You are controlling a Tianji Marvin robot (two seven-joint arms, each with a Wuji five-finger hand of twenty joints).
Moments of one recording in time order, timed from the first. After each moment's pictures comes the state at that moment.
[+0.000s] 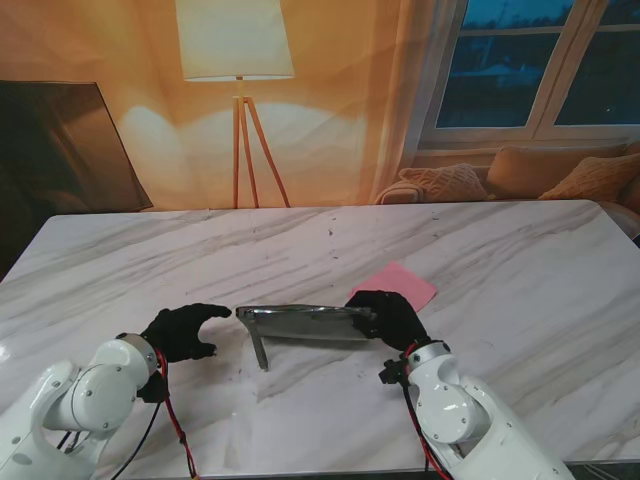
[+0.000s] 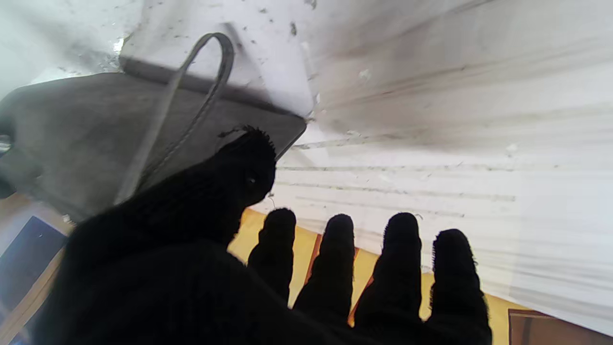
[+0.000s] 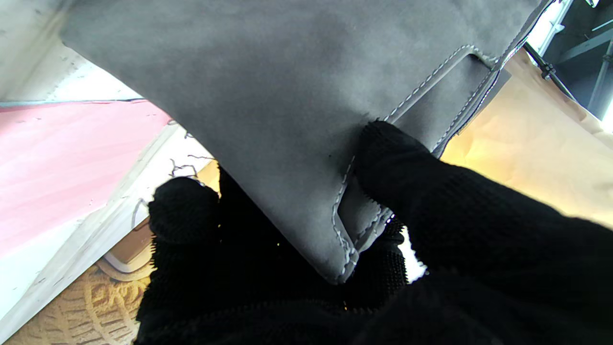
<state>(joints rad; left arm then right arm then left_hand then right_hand) 1.66 -1.03 -1.37 -1.78 0.71 0.12 -0.39 -1.49 -1.19 1.07 -1.44 -0.43 -0.16 -0.29 0.74 -0.51 0.92 -0.08 0.33 0.07 0.21 0.40 0.29 0.18 0.27 0.42 0.22 0.30 0.27 0.57 -0.08 0.28 0.60 0.71 0.72 -0.55 1.02 -0.27 0.80 -0.16 0.90 0.33 1.04 0.02 0.71 0.60 0.95 0.03 1.00 0.50 0.53 0.04 1.50 0.75</state>
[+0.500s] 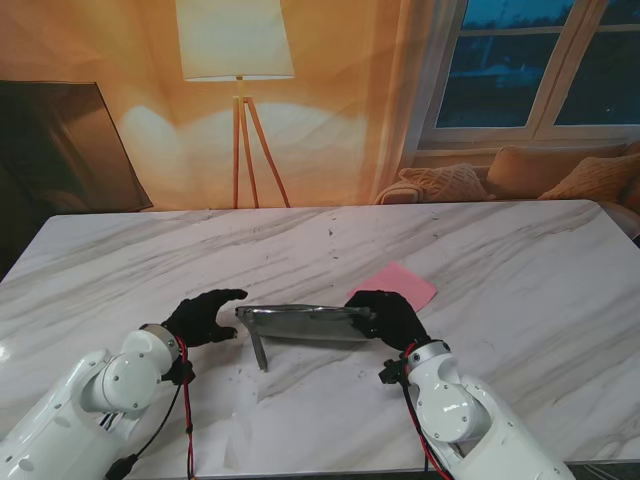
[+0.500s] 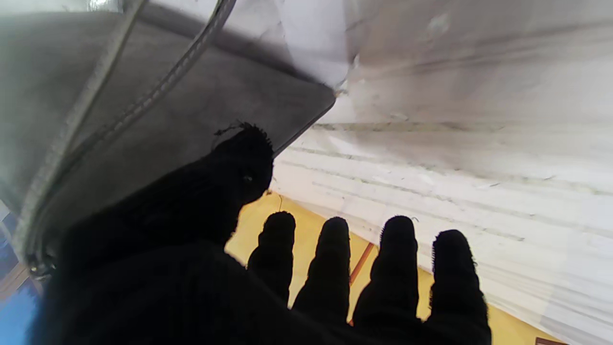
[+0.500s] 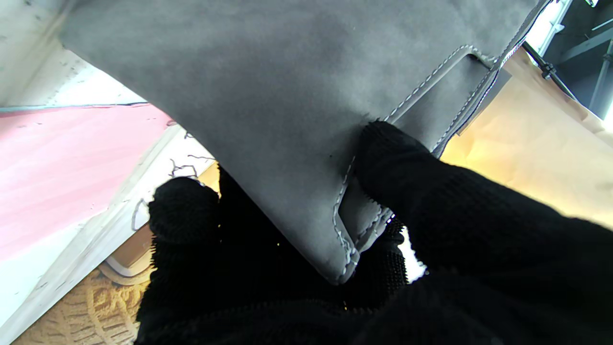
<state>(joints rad) 1.48 -1.06 -1.22 -1.53 0.55 0.05 -0.19 -1.50 -1.19 1.07 -1.45 -0.41 -0.15 -0.27 0.73 -0.53 0.92 -0.08 0.30 0.07 0.22 0.39 0.26 0.14 0.27 0.39 0.22 0.27 0.23 0.51 -0.08 0.28 0.57 0.74 0.72 -0.55 1.02 -0.27 0.80 -0.16 0.90 0.33 1.04 0.02 0.71 0.60 0.95 0.03 1.00 0.51 0.53 0.04 1.50 0.75</state>
